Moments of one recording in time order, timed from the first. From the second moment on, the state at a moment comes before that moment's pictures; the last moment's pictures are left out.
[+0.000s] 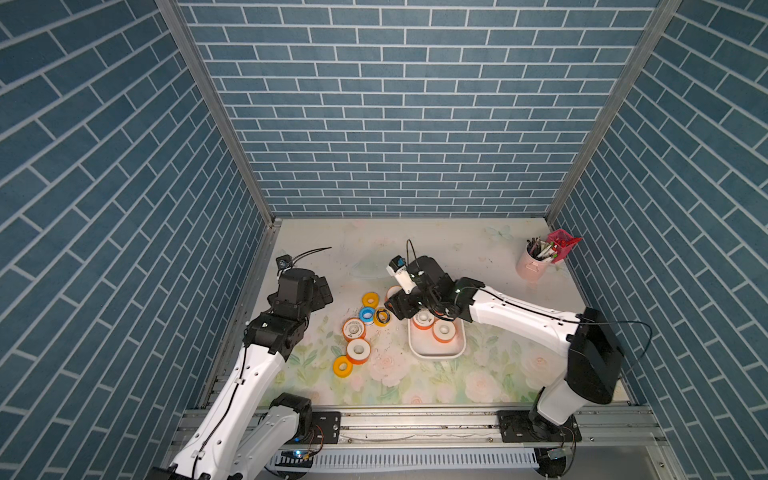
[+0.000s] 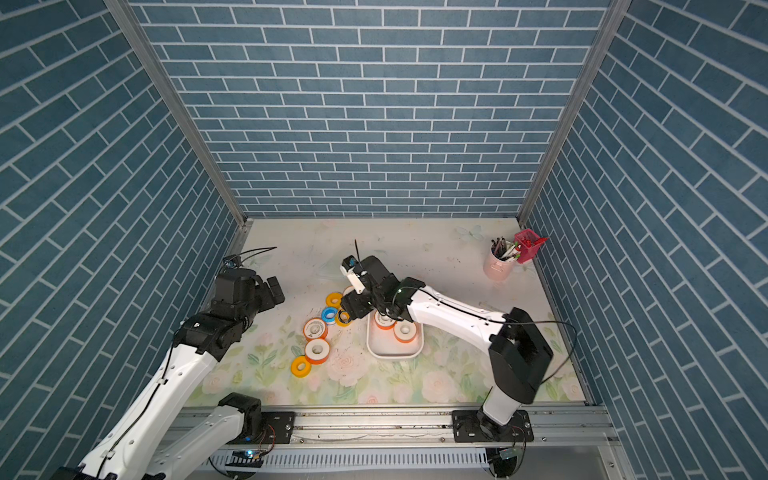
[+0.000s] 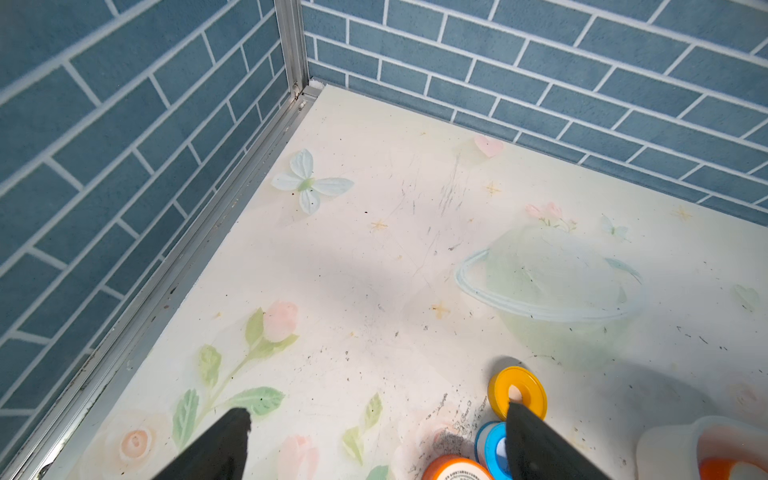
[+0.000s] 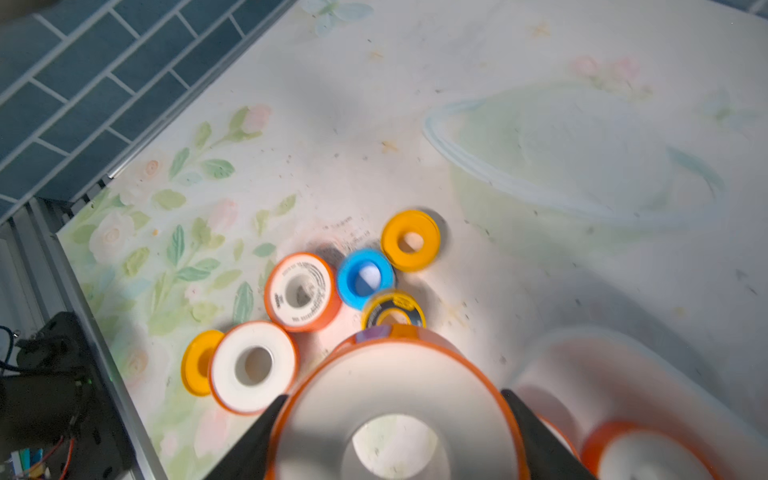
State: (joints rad) left arm -0.25 0.87 0.84 -0.64 -0.38 -0.45; right arm 0.95 1.57 1.18 -0.39 -0.08 0.21
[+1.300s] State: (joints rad) left arm -0.25 0.89 0.84 -0.64 -0.36 -0.45; right arm 0.92 1.45 0.73 -0.17 -0.15 0.29
